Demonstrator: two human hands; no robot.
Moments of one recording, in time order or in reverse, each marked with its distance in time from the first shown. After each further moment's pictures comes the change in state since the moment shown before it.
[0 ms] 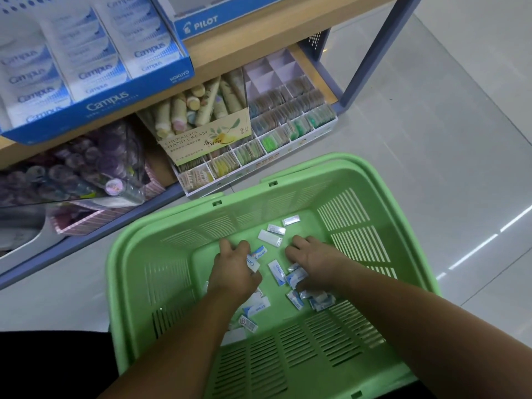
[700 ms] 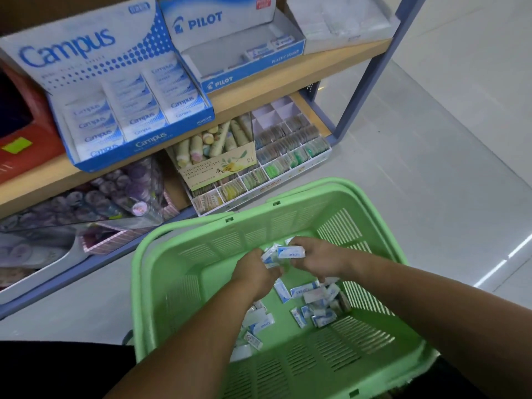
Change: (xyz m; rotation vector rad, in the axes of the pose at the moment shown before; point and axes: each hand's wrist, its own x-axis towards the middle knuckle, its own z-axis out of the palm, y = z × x) left_hand -0.005 0.056 -0.040 -0.298 -0.132 -0.071; right_hand -0.031 -0.016 -0.070 0.919 0.110 0.156
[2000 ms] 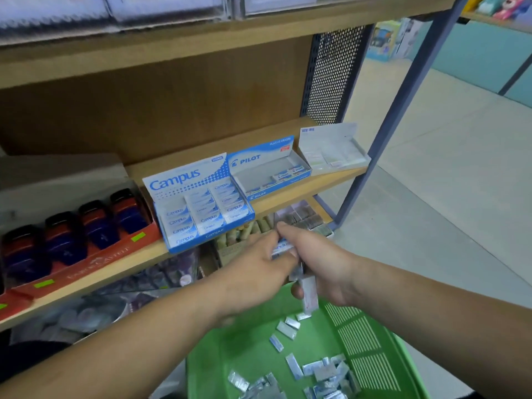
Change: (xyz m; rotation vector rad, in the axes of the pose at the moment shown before) left_hand -0.179 0.138 -0.189 -0.144 0.004 0.603; right_hand -0.124 -0.229 -0.034 0.657 0.114 -0.102
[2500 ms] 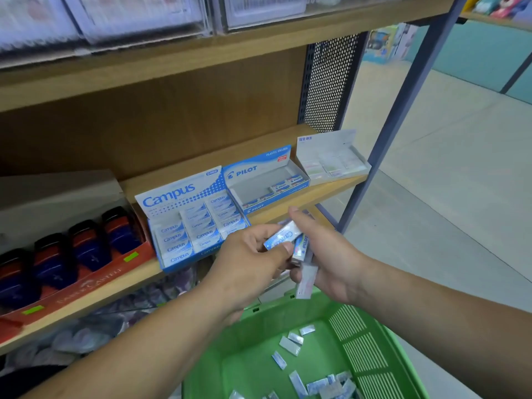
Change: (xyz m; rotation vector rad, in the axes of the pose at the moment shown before) left_hand 0.025 0.009 -0.005 -0.423 0.161 -0.047; right_hand 0.016 -0.019 -0.024 0.243 0.038 -0.128
